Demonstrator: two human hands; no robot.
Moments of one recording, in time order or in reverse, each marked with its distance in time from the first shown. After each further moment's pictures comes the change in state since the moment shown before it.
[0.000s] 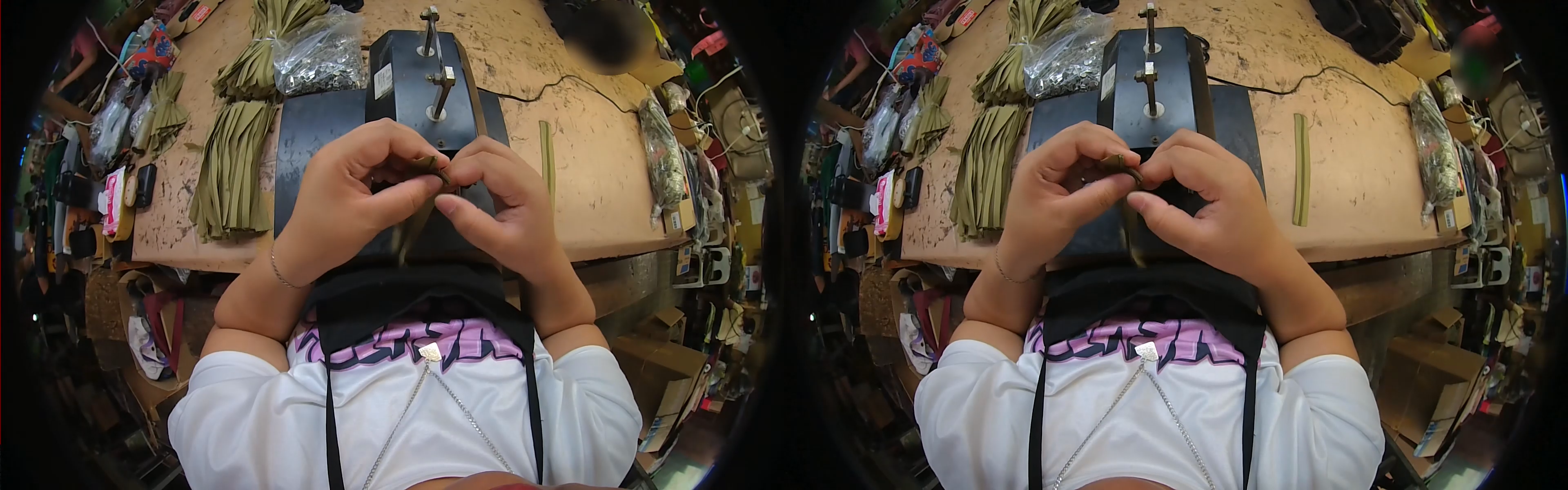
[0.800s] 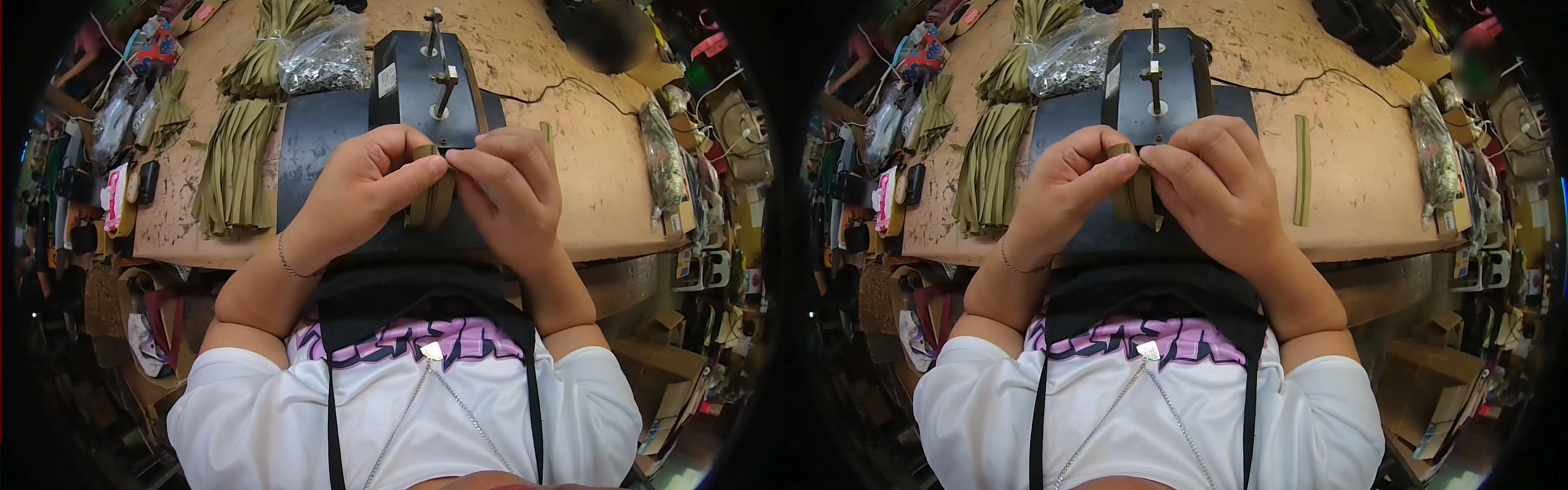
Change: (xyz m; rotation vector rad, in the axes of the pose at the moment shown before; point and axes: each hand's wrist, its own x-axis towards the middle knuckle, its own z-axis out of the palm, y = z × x) left_hand 0.004 -0.002 -0.001 -0.270 -0.073 -0.216; right_hand 0.008 0.005 0.003 -0.581 0.258 -0.458
